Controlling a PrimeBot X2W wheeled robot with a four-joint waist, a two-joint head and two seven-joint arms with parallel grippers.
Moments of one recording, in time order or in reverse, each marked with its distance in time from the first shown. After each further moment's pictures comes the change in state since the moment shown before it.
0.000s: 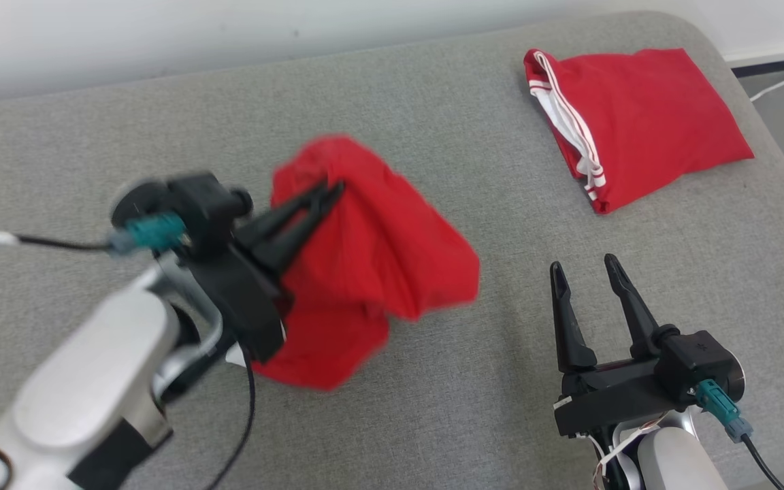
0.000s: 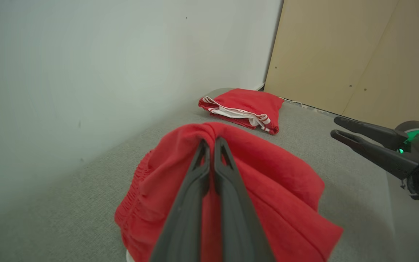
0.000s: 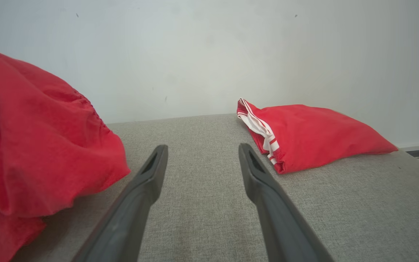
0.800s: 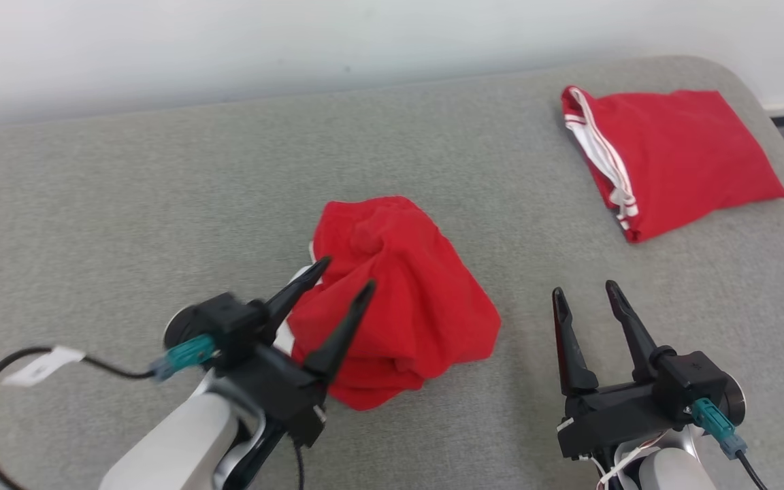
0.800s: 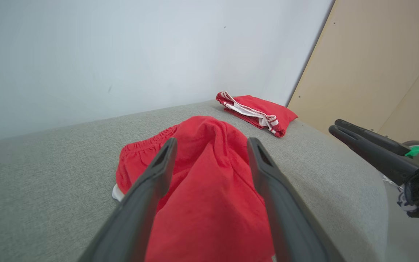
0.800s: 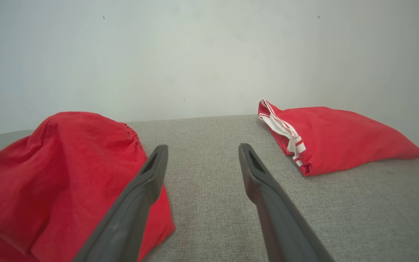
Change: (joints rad) left arm 0.205 -0.134 -0.063 0.169 -0.012 0.082 -0.286; right arm 0.043 0.000 -0.012 0.025 -0.018 0.000 0.000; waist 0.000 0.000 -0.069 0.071
